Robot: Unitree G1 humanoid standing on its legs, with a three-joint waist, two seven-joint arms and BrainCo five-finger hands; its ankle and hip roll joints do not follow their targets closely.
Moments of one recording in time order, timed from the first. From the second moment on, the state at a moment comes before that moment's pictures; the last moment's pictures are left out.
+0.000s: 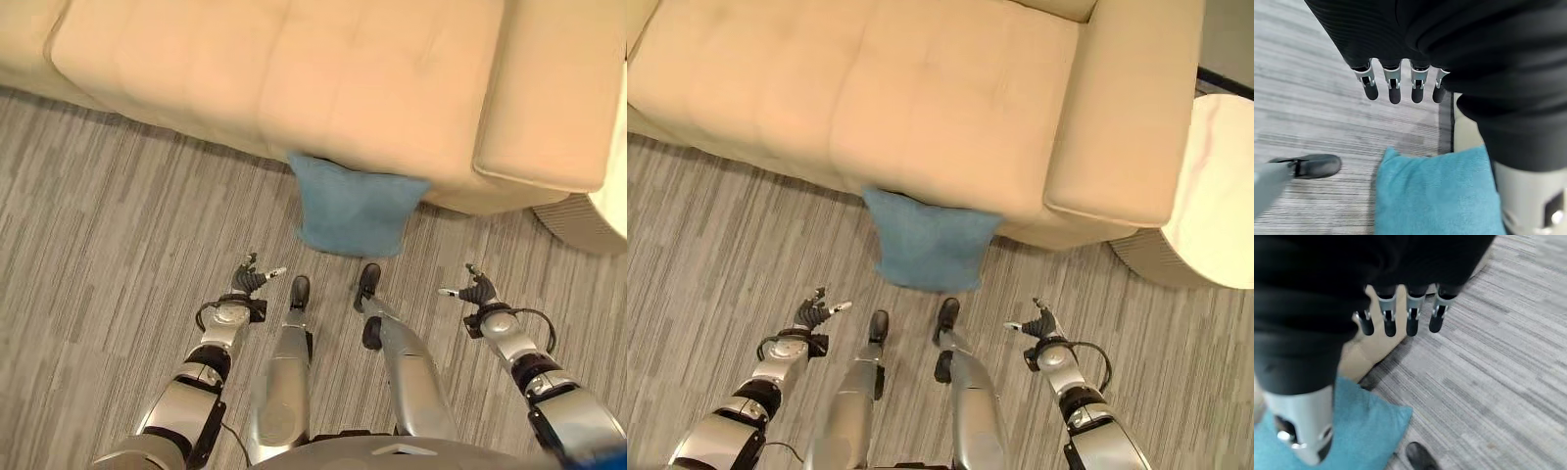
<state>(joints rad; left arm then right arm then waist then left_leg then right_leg) -0.42 0.31 -0.23 1.03 -0.32 -0.16 0.17 -0.40 -0.37 0.28 1.01 0.03 -0.07 -0.25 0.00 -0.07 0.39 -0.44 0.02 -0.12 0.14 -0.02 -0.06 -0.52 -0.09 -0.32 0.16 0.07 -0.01</state>
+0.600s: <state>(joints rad) -0.96 0.46 -0.32 1.00 -0.50 -0.21 0.29 -0.91 -0.45 0.25 0.94 0.18 -0.12 -0.45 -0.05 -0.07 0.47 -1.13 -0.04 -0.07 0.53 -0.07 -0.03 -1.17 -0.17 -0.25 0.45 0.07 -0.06</state>
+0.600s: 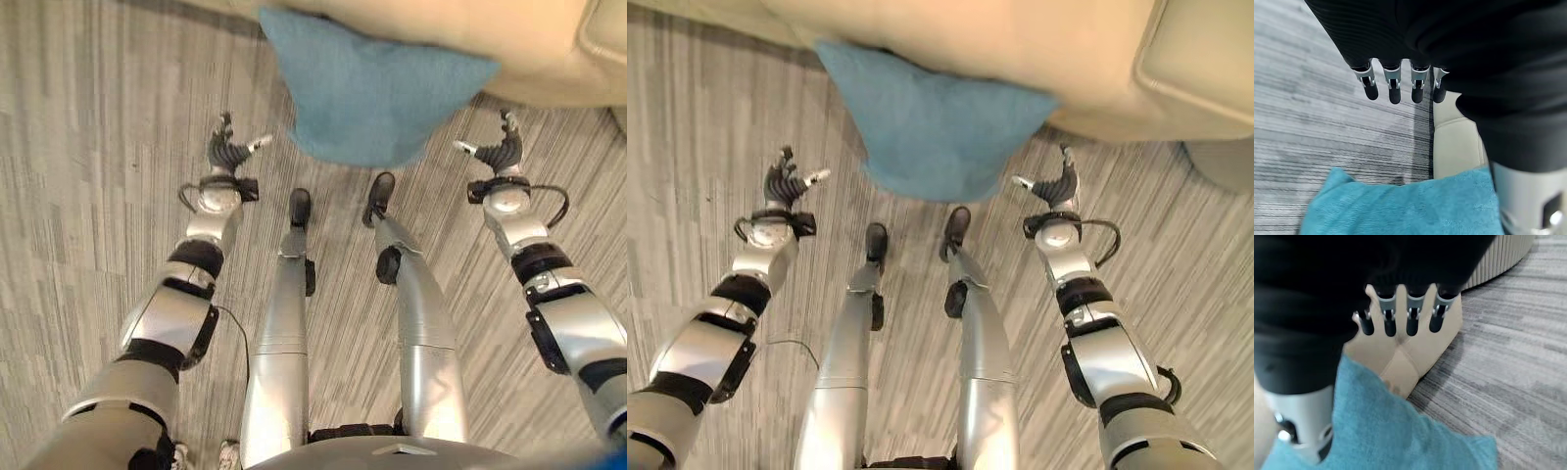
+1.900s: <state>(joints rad) -1.50 0.49 -0.63 0.99 -0.74 -0.12 0.41 -1.41 -0.50 0.56 0.87 0.42 -0.07 -0.53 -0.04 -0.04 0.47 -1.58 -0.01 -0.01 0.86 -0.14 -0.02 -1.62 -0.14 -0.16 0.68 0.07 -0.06</state>
